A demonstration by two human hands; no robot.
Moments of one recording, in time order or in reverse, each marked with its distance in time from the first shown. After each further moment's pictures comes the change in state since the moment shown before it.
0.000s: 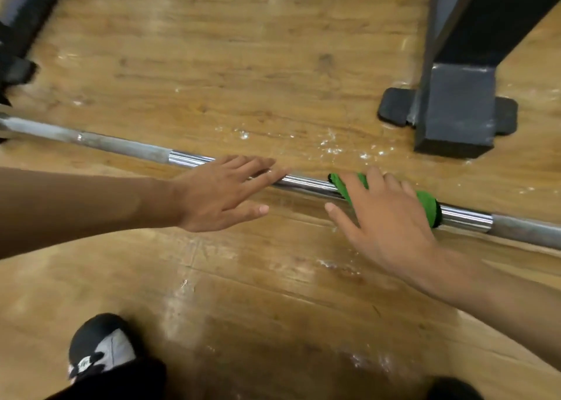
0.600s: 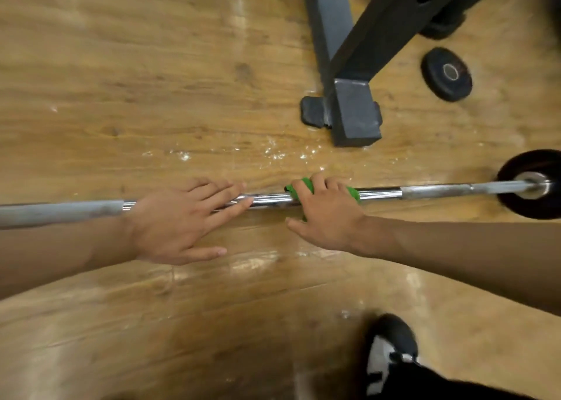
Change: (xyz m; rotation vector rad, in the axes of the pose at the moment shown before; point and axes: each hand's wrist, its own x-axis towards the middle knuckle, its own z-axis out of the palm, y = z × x) left_hand 0.006 -0.082 0.043 0.144 0.315 0.518; right_hand 0.027 -0.082 -0.019 -0.192 -0.282 0.347
